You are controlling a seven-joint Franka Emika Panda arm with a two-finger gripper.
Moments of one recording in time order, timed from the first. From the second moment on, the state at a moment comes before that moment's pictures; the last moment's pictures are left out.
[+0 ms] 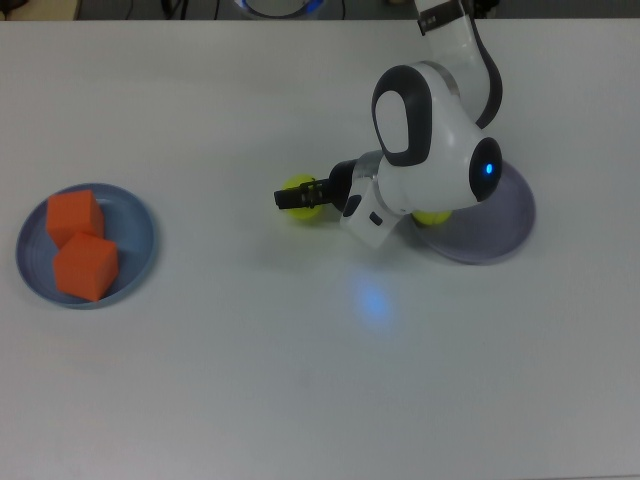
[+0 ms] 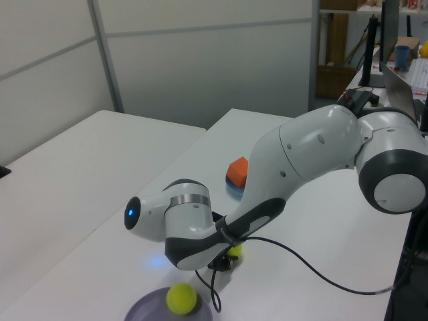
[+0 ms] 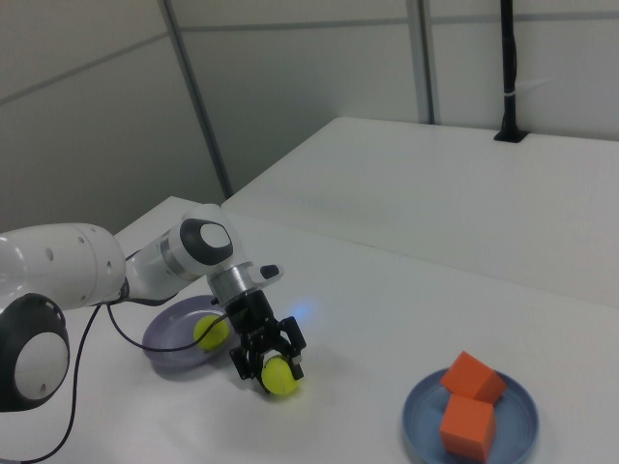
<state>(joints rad) 0.40 0.66 -0.02 -1.48 -0.54 1.57 0.08</state>
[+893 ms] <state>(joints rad) 0.48 0.62 0.11 -1.35 -0.54 1.78 0.24</state>
